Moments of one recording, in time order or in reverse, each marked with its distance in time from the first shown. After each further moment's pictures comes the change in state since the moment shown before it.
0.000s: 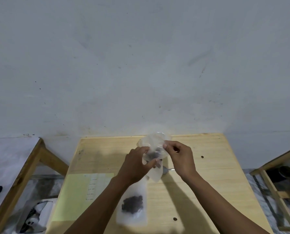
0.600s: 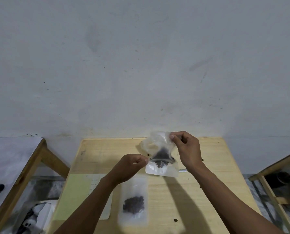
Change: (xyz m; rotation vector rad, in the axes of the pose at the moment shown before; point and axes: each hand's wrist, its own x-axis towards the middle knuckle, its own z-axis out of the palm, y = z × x) left_hand -0.010 -0.025 -0.031 -0.263 -0.226 0.064; right_hand 0.017 -0.029 -0.012 0.076 0.069 -0.056
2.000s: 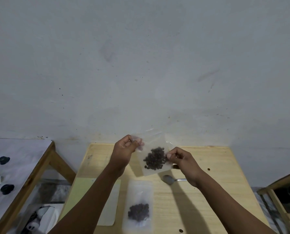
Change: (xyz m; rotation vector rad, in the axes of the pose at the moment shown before) left_hand 0.008 0.026 -0.043 -0.734 0.465 -0.074; right_hand -0.011 0.010 0.009 0.070 -0.433 0.247
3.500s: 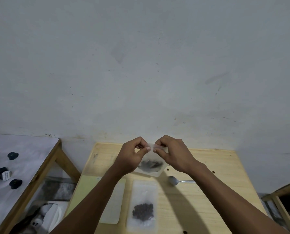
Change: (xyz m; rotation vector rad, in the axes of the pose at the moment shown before) left_hand -0.016 0.016 -0.010 0.497 -0.137 0.268; right_hand 0.001 -0.065 0.045 -0.944 -0.056 -0.502
